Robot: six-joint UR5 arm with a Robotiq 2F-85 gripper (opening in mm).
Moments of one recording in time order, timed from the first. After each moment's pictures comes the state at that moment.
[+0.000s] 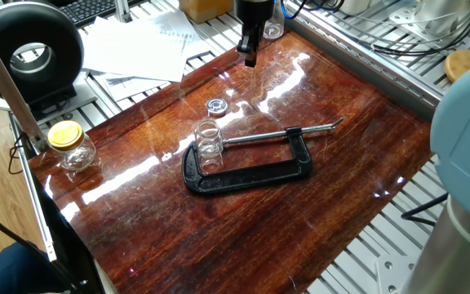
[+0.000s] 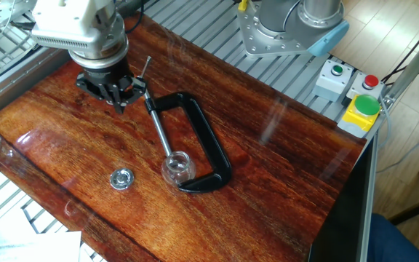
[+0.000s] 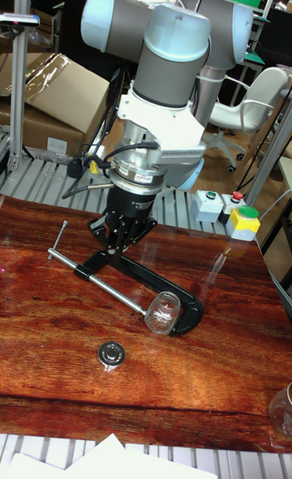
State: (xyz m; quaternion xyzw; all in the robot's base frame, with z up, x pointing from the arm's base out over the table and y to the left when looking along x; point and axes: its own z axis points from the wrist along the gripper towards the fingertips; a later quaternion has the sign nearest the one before) arm 0.582 -0.042 0.173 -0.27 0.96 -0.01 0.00
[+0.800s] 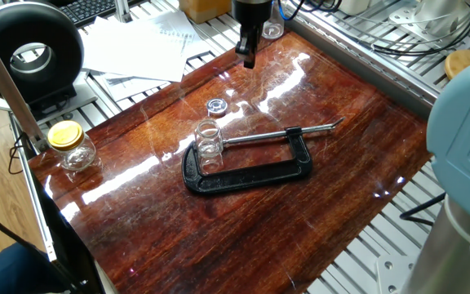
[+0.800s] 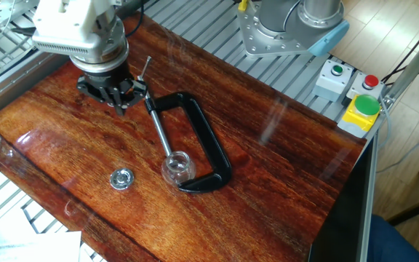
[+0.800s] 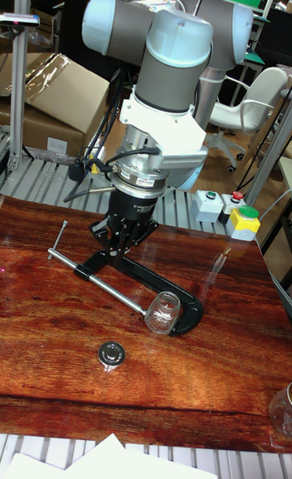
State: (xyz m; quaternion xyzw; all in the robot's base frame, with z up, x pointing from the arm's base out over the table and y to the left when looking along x) arm 0.574 -0.032 0.169 -0.25 0.97 0.00 -0.01
